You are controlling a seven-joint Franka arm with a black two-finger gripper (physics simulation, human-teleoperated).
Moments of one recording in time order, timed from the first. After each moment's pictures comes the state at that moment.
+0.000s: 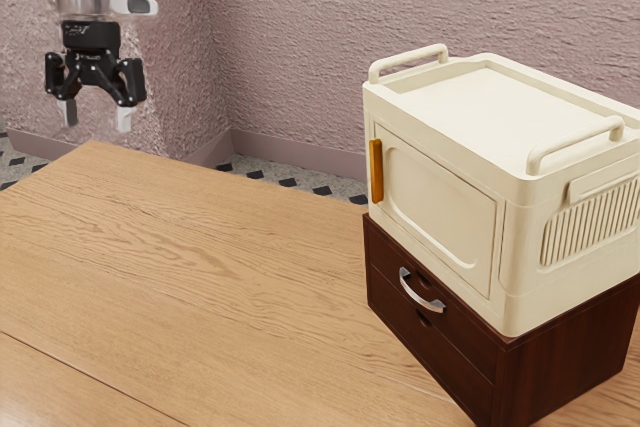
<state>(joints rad) -0.46 0.09 0.66 -1.41 -0.03 1.13 0.00</state>
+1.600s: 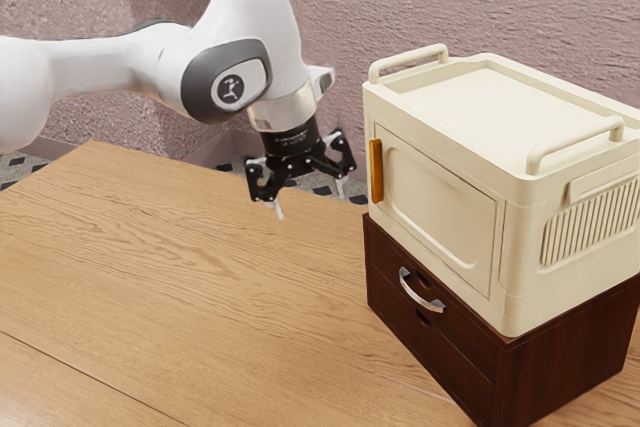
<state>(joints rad) -0.85 0.03 0.52 -1.86 -0.06 1.99 -1.06</state>
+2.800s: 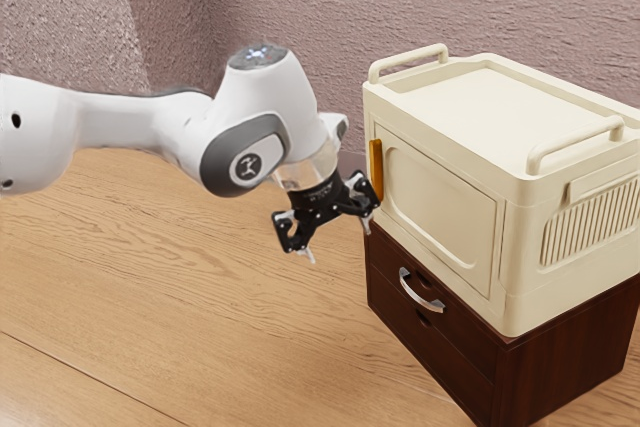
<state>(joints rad) -0.93 0.04 0.52 -2.05 -0.07 2.31 -1.23</state>
